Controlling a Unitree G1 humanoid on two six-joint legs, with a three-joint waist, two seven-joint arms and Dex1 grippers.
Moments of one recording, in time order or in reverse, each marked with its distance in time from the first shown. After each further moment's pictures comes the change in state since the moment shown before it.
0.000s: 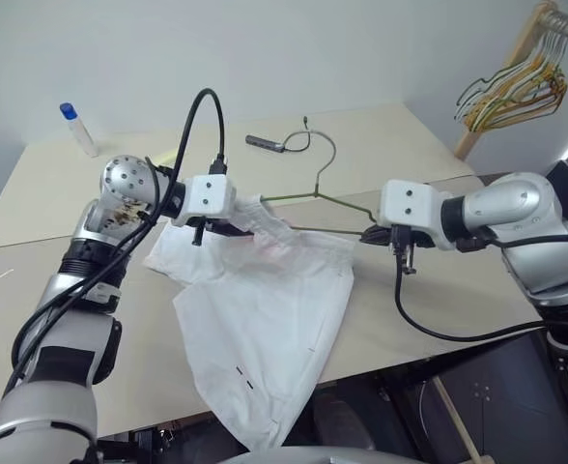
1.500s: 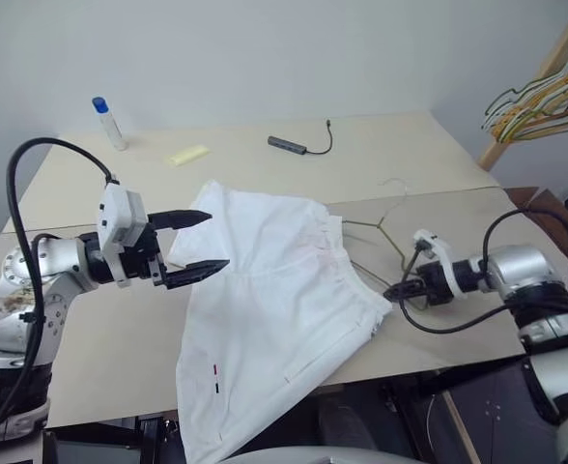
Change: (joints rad) left arm 0.685 0.162 0.483 -0.876 -0.582 0.736 0.303; right arm -0.043 0.152 0.047 0.933 0.188 0.259 0.120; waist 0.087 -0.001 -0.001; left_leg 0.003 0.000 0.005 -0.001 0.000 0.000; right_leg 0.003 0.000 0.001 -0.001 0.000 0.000
